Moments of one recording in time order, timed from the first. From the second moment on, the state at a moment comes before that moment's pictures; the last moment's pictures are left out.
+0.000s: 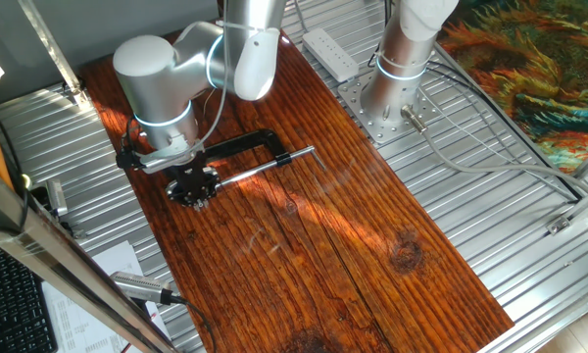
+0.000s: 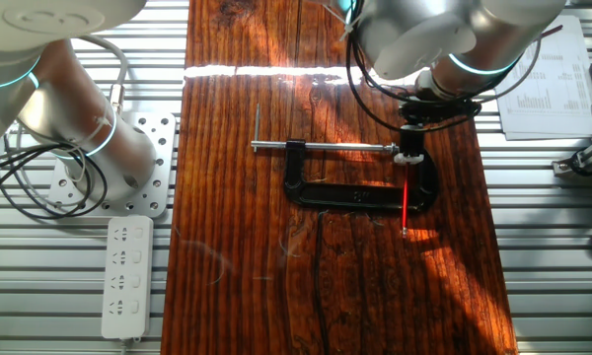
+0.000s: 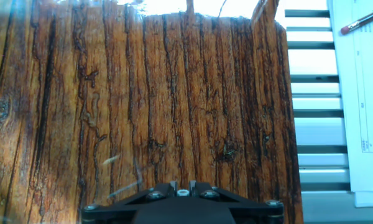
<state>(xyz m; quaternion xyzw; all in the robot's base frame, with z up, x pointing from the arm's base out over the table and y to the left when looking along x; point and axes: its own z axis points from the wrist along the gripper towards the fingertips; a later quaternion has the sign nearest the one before) 0.598 0.072 0.041 -0.71 0.70 0.05 0.06</state>
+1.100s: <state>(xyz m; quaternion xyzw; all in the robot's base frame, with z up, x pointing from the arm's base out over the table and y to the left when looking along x) 0.599 0.068 0.053 -0.71 0.70 0.03 0.05</state>
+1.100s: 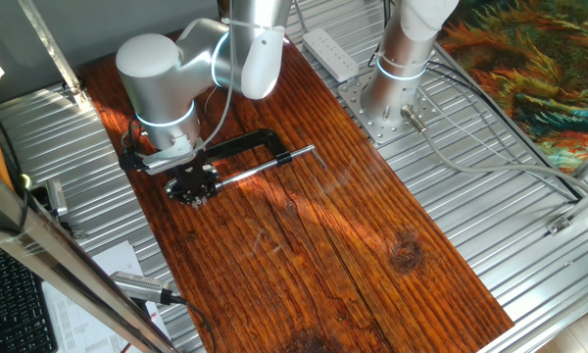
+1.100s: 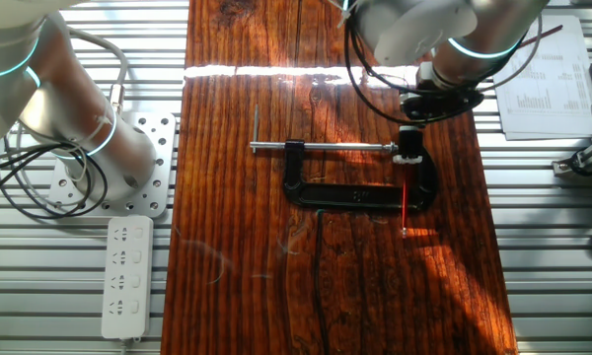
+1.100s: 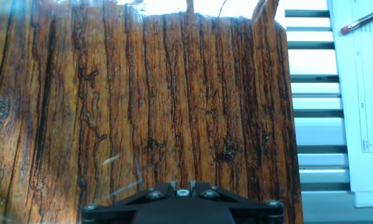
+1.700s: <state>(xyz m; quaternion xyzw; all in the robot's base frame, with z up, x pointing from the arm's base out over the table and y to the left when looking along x) 0.596 0.065 0.051 -0.69 0.72 0.02 0.04</state>
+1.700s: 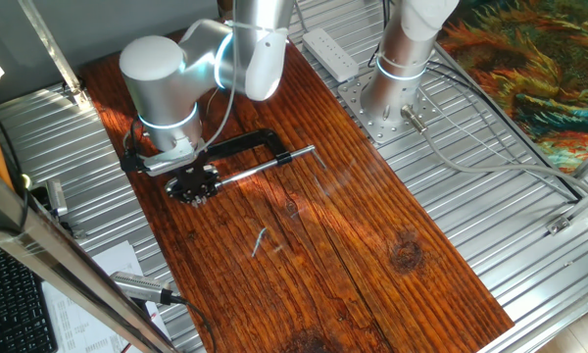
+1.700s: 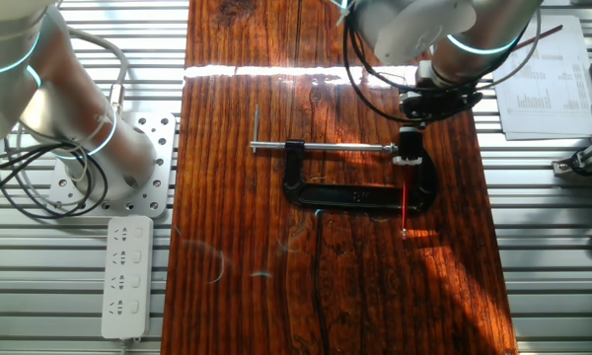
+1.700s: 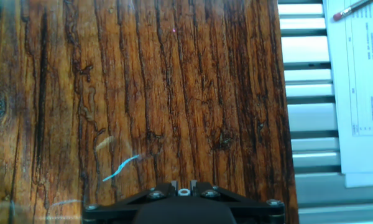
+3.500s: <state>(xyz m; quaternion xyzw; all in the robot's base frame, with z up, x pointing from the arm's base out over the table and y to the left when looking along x) 0.585 0.065 0.087 -0.68 0.73 -0.01 0.02</state>
